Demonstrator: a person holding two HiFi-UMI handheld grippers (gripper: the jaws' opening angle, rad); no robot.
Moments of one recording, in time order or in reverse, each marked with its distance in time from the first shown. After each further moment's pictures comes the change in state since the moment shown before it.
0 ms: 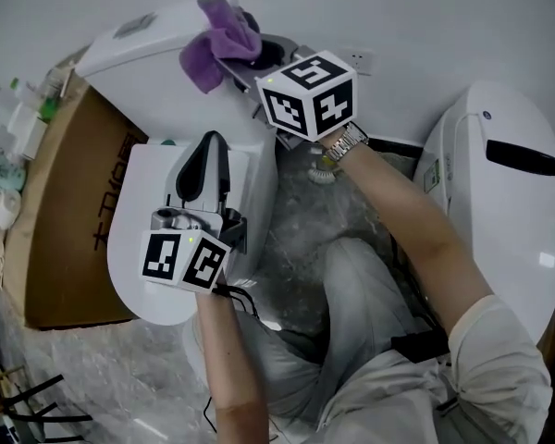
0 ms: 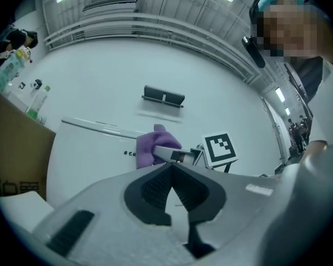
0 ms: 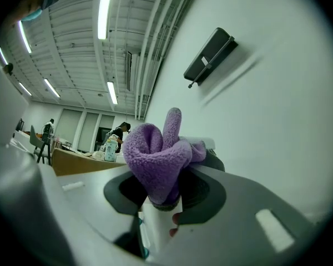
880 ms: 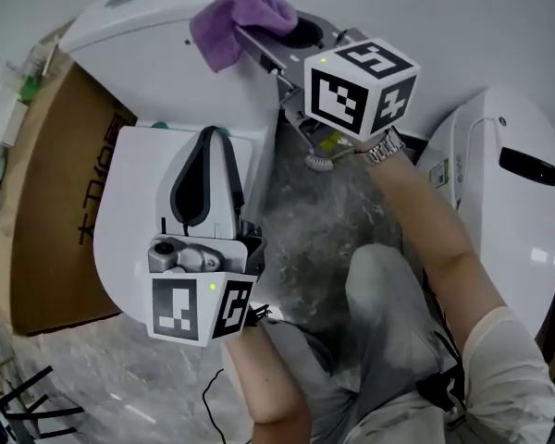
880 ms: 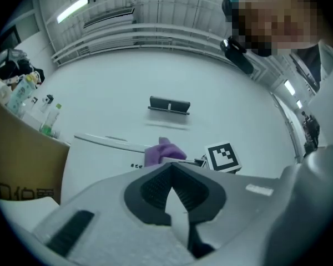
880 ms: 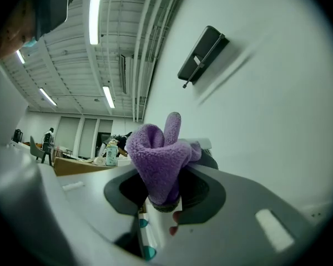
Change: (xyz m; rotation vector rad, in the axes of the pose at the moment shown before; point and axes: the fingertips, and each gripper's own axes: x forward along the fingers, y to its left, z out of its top) left arm -0.013 -0.006 0.025 0.029 -0.040 0.140; right arm -0.007 -0.006 0.005 0.077 -0.010 -0.003
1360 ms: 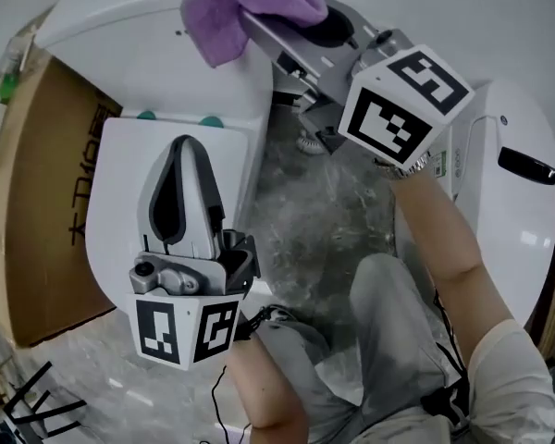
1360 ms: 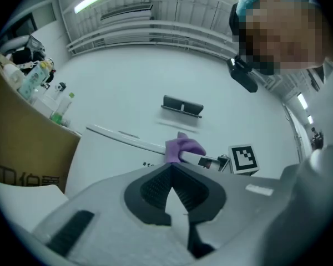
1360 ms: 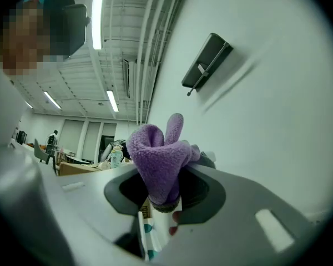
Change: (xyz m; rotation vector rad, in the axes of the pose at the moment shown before) left arm -0.006 0.017 0.004 -0.123 0.006 0.052; right arm -0.027 0.012 0.027 0.007 -0.055 0.050
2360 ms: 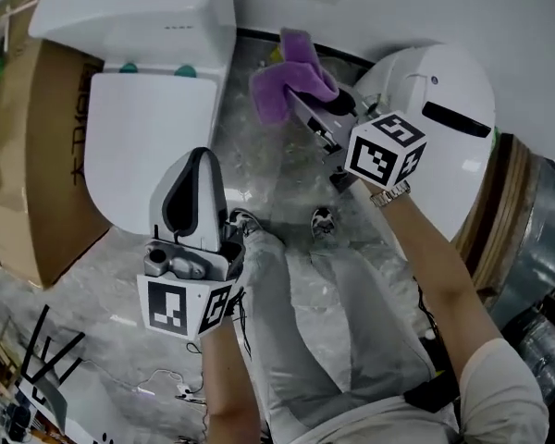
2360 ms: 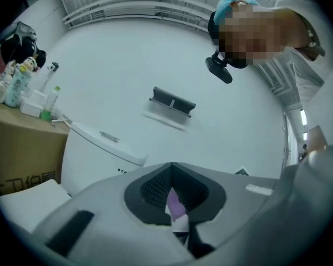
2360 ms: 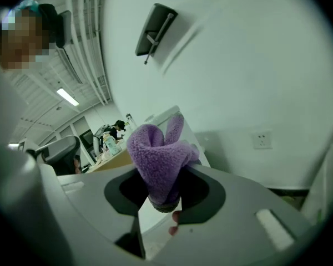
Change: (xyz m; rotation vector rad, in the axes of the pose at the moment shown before) left arm -0.004 -0.069 0.099 -0.138 0.278 -0.055; right arm -0.114 0.019 -0.022 0.481 0.522 -0.256
